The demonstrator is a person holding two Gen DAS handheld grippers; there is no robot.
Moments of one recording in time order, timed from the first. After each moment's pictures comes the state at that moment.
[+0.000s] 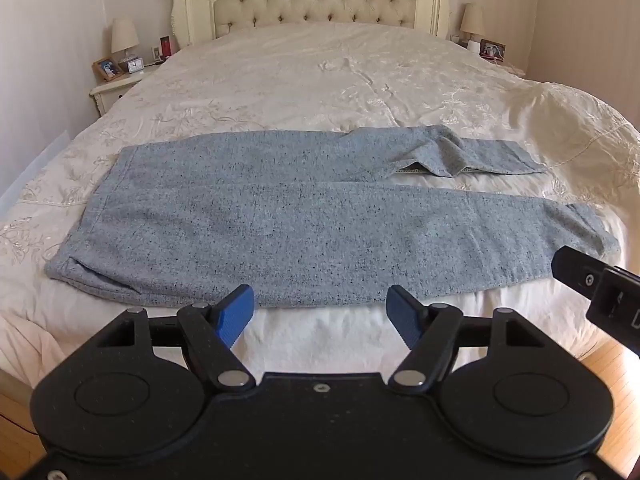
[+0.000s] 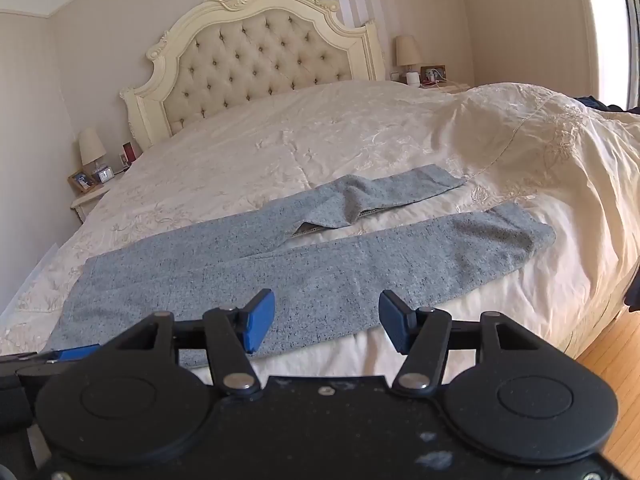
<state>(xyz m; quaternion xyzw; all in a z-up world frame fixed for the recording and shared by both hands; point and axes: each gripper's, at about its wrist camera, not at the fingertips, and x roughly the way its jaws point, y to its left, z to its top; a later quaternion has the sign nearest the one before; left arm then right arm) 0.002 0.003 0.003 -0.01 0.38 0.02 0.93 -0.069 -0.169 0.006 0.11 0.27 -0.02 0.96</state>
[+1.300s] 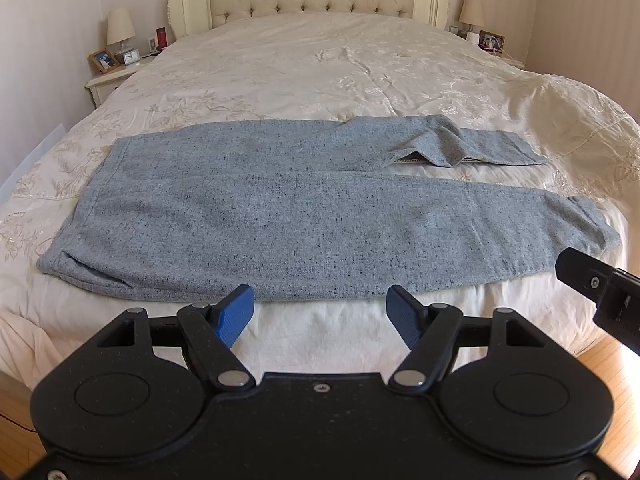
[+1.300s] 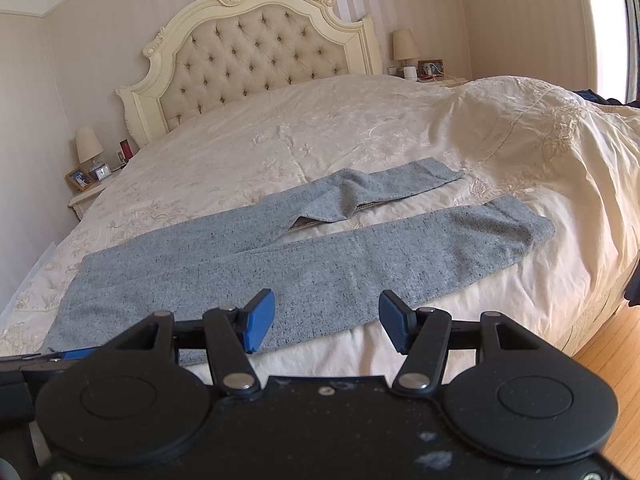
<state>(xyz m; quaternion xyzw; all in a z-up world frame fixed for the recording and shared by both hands) 0.007 0.001 -0.005 -0.01 0.39 0.01 0.92 -0.069 -0.170 0.003 0.12 0.27 -0.02 0.95</state>
